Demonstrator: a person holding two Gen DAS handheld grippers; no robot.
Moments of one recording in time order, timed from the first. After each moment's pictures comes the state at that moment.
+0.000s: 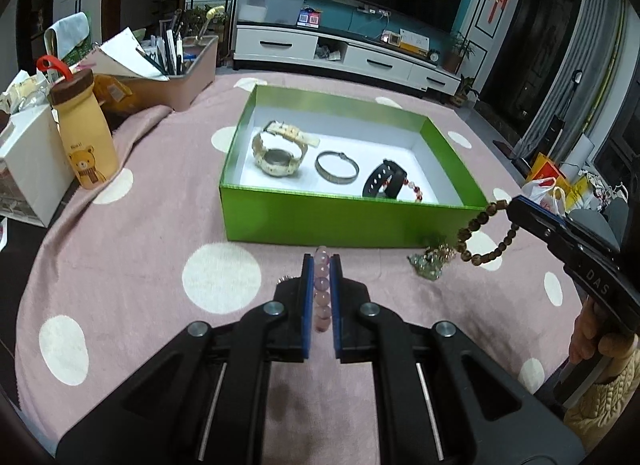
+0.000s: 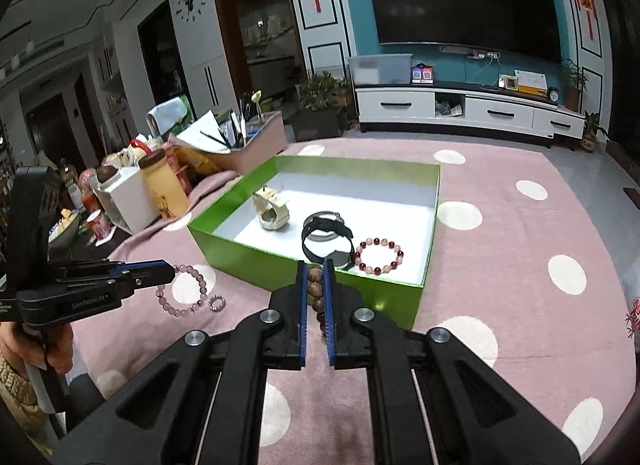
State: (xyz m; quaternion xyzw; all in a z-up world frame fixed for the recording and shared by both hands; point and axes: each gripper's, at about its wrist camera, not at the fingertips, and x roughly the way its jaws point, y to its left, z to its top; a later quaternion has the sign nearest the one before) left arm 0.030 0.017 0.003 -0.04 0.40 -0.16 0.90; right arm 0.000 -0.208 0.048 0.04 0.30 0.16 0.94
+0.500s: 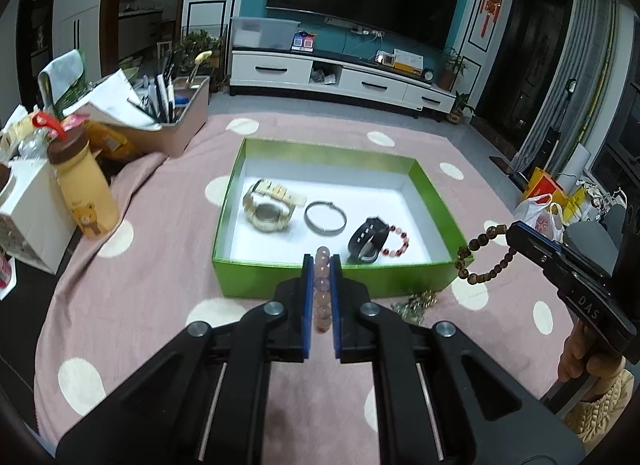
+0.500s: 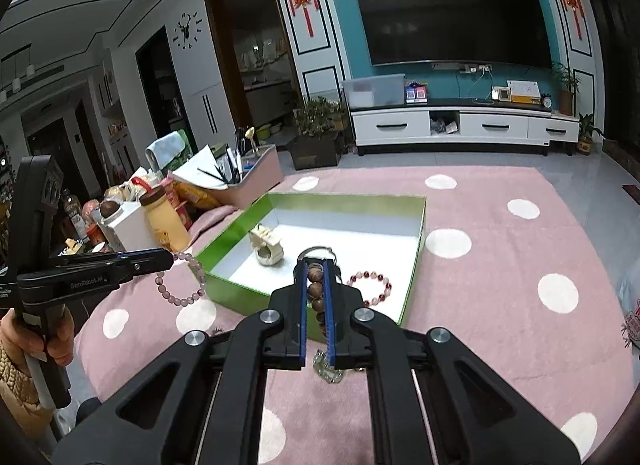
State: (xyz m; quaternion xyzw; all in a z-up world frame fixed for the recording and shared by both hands) left arm 0.050 0.002 0.047 -0.04 0.36 -0.16 0.92; right arm 0.003 -0.229 0.071 0.06 0.26 0.15 0.95
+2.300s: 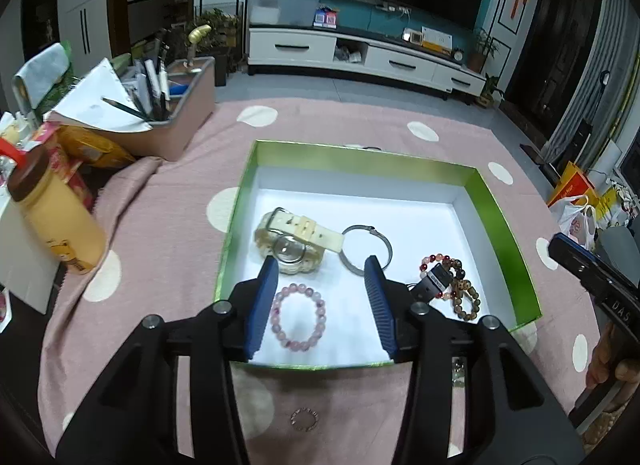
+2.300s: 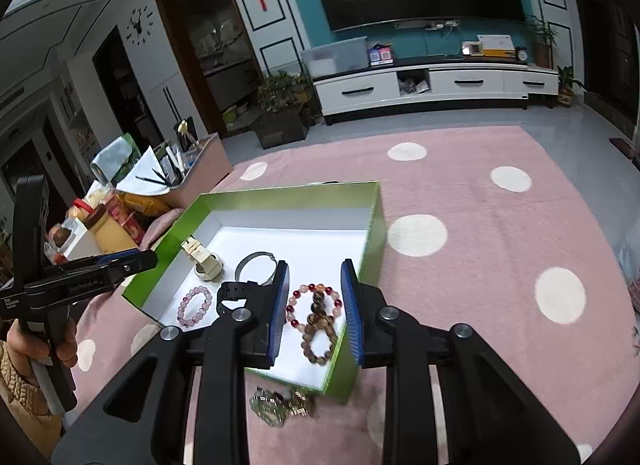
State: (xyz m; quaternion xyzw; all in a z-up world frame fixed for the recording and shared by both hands) left arm 0.146 -0.008 0.019 -0.02 0.41 -0.12 0.91; right arm 0.078 -0.276 0.046 0.11 0.33 0.11 0.93
